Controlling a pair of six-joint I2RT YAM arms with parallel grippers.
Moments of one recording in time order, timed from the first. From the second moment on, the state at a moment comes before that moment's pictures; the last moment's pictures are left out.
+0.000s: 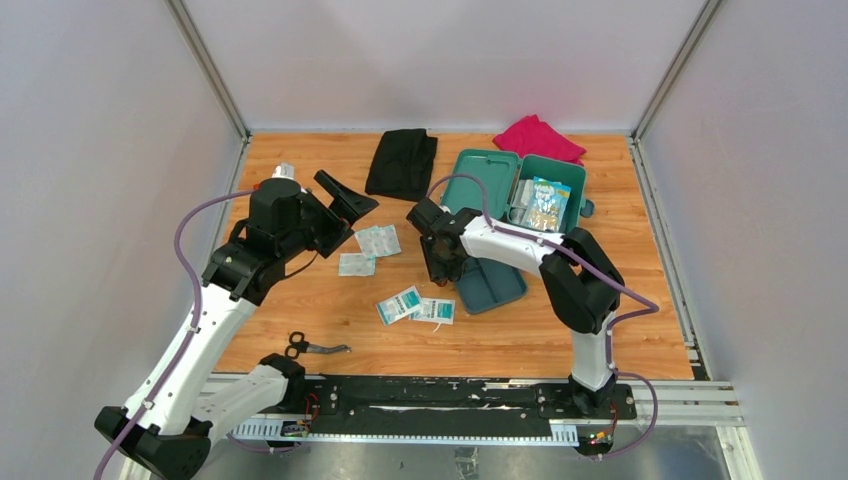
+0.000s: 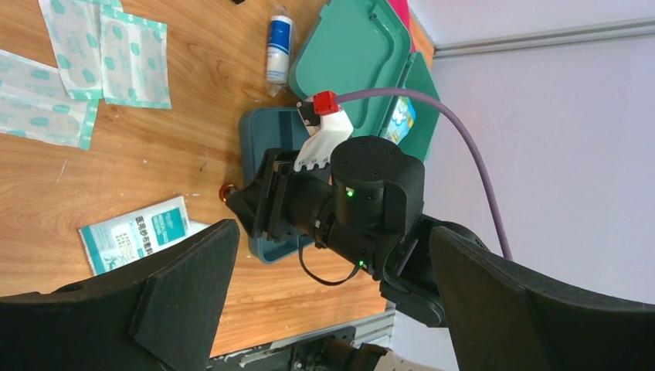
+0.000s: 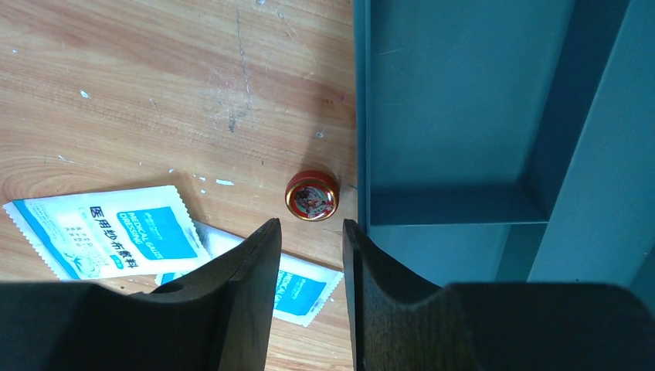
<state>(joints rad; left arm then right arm) -0.41 0.92 1.09 -0.63 0.03 -1.11 0.84 1.92 1.40 -0.72 0.13 0.51</state>
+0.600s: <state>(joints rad) -0.41 0.87 1.07 -0.66 -0.05 -1.08 0.81 1.94 1.39 -0.70 0.09 0.51</state>
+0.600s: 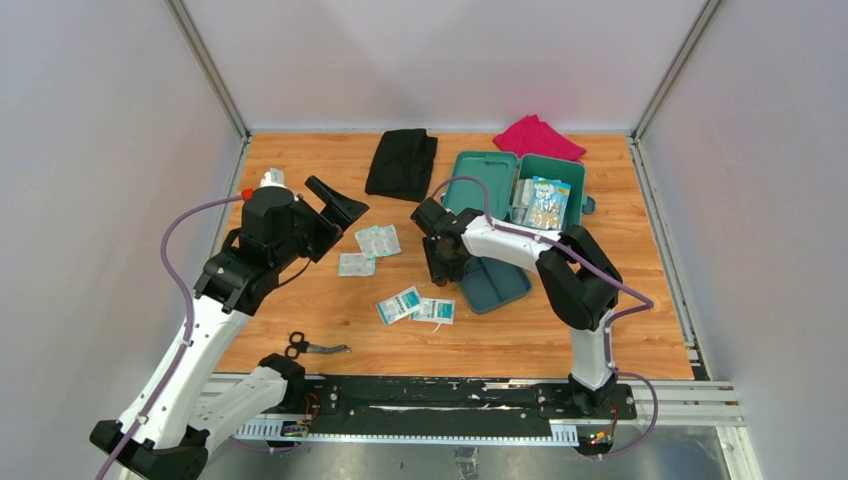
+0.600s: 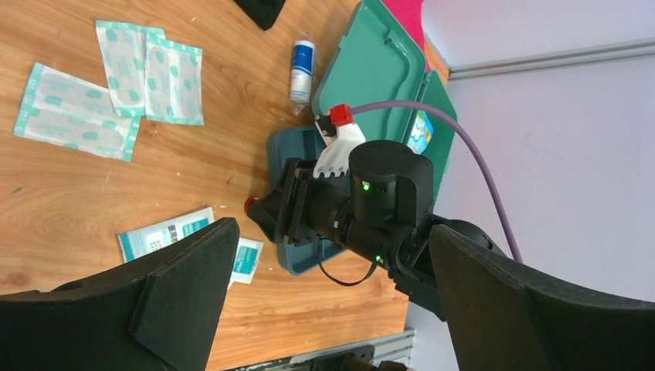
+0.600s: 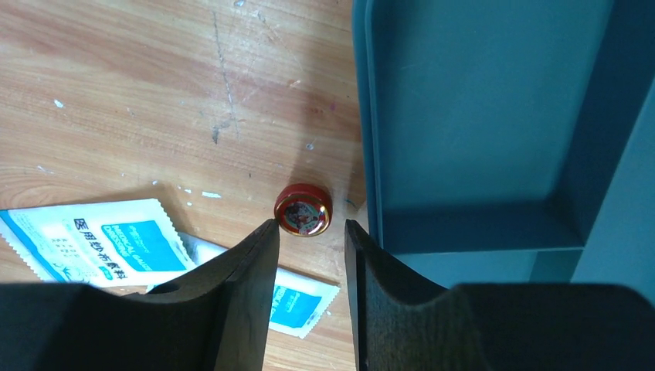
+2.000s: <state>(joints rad) -0.41 0.73 1.03 -0.82 -0.28 -0.66 0.80 1.98 1.43 -0.71 0.06 0.47</state>
